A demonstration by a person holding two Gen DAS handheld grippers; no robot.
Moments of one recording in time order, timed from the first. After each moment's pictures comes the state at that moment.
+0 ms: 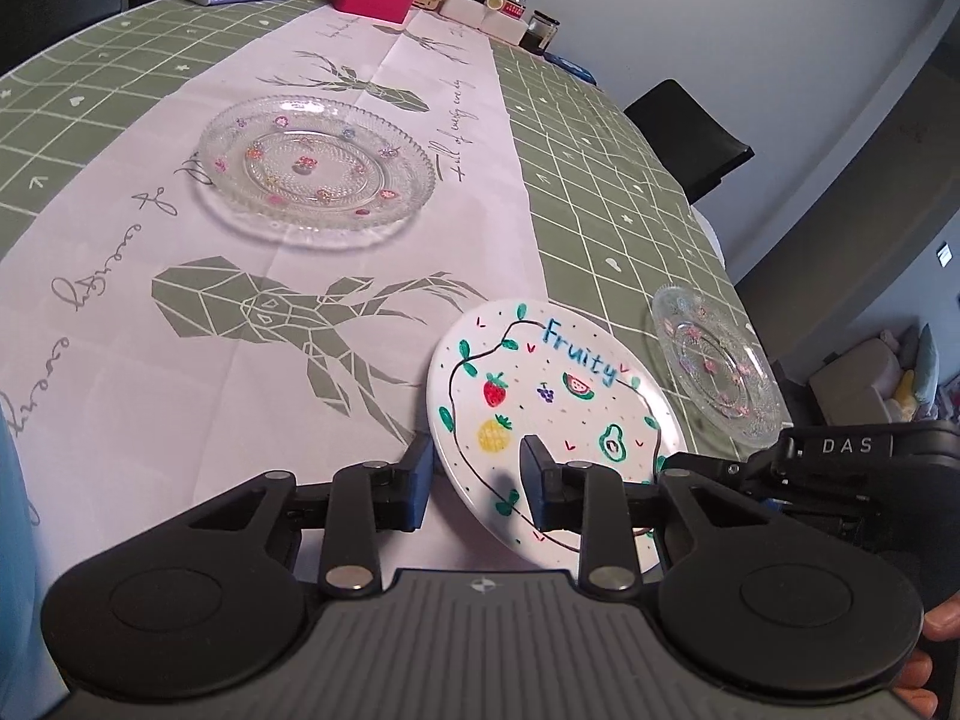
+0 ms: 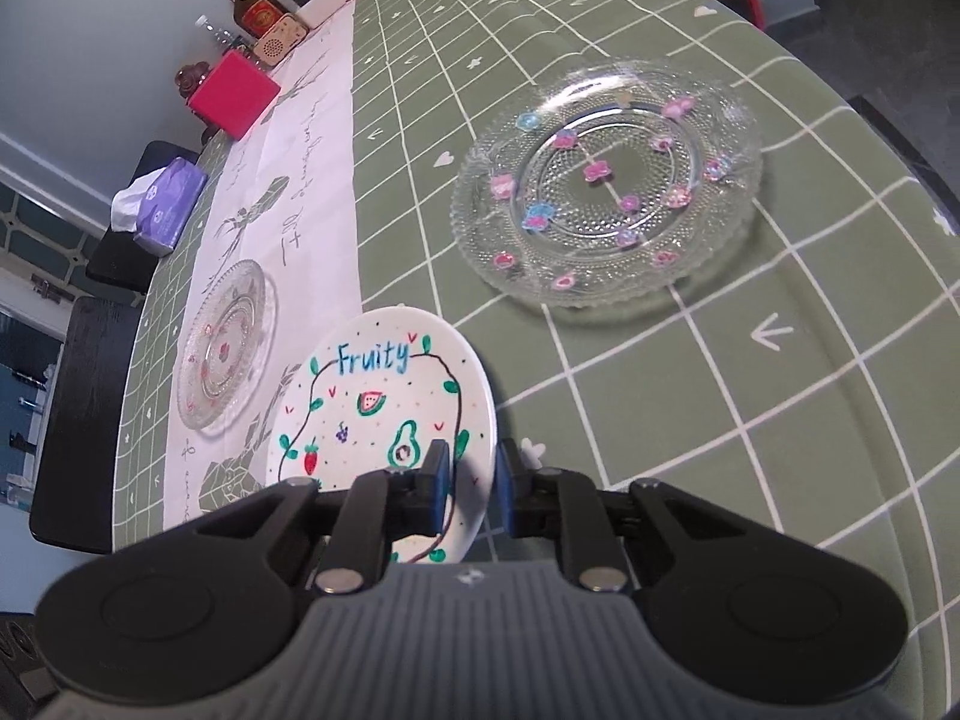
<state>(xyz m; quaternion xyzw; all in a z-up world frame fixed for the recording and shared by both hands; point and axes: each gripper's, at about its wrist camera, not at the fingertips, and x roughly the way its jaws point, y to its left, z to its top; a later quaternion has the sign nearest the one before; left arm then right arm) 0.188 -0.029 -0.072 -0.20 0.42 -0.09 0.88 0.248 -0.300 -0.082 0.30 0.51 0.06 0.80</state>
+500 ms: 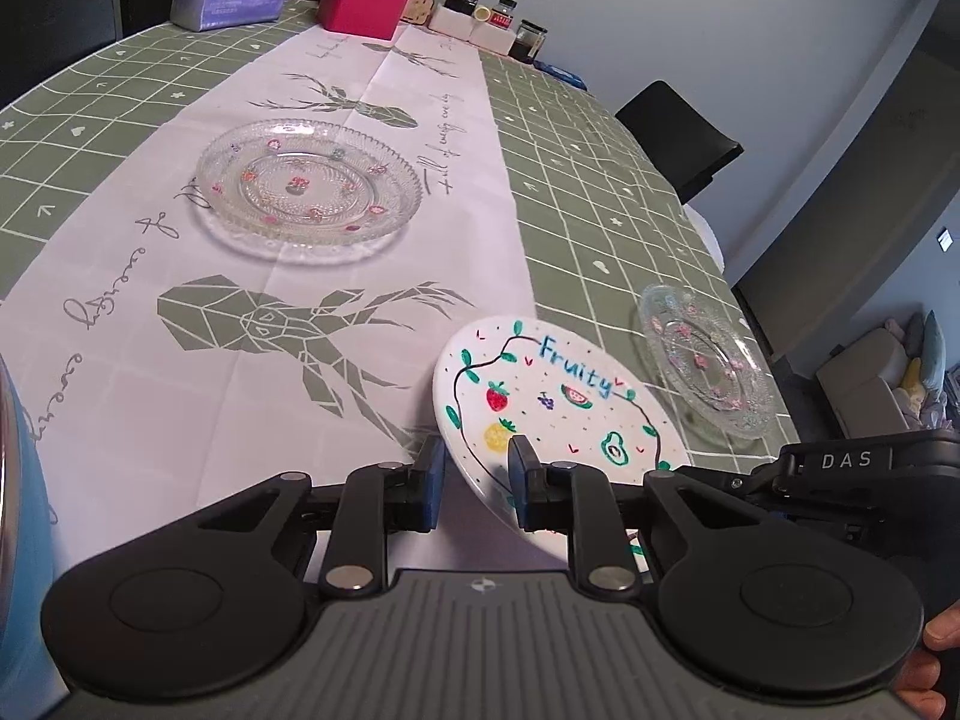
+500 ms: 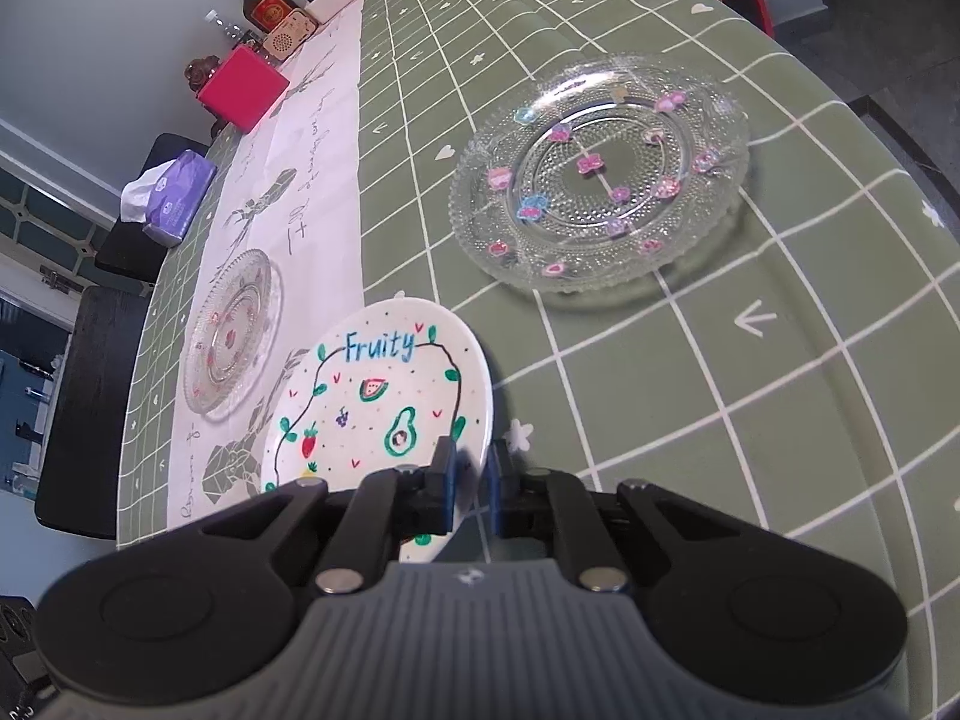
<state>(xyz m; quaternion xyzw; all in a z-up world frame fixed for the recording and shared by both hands) 0.176 -0.039 -0.059 -0.18 0.41 -0.09 0.89 0.235 -0.305 -0.077 0.30 0.51 0.07 0.80</state>
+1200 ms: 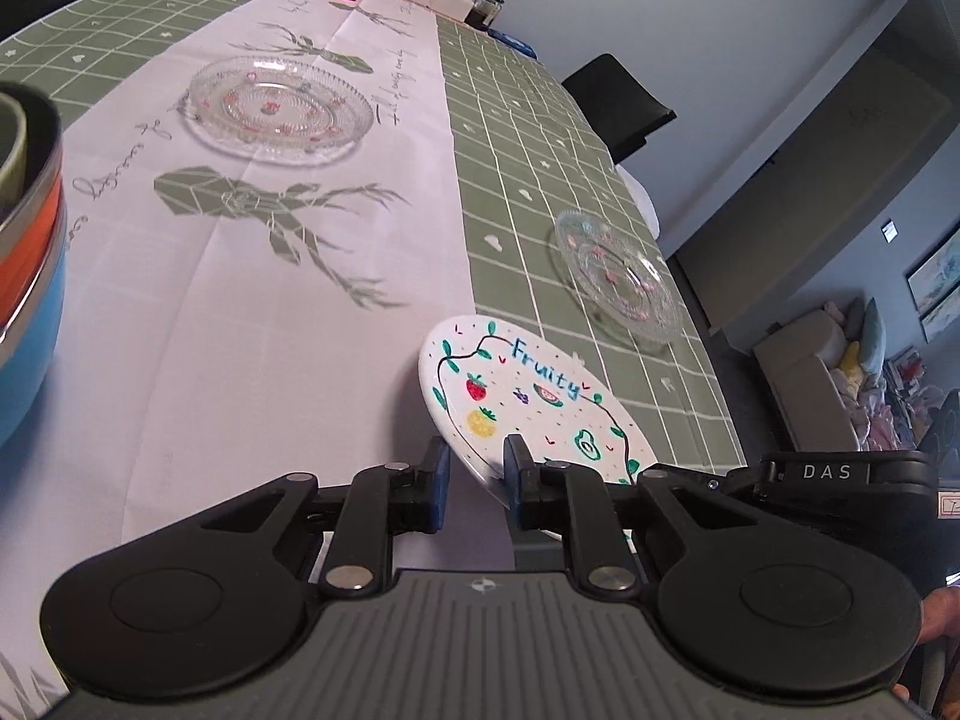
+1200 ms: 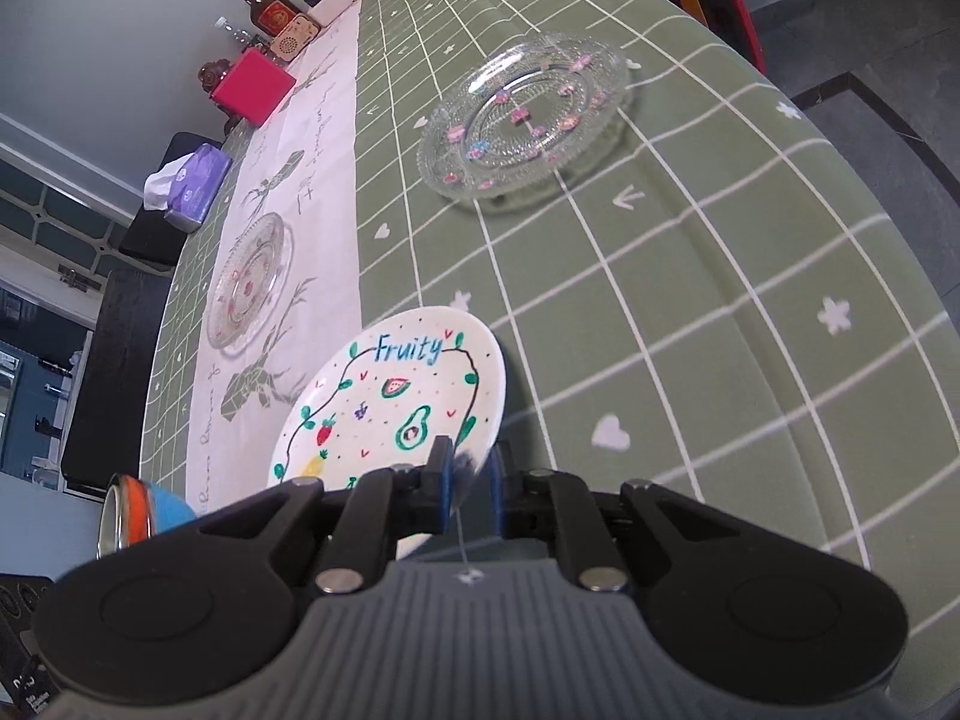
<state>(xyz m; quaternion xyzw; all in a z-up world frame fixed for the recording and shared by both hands) 0.107 -0.044 -0.060 -0.21 0.43 -0.15 0.87 0.150 -0.329 -0.068 0.31 0.51 0.08 0.80</state>
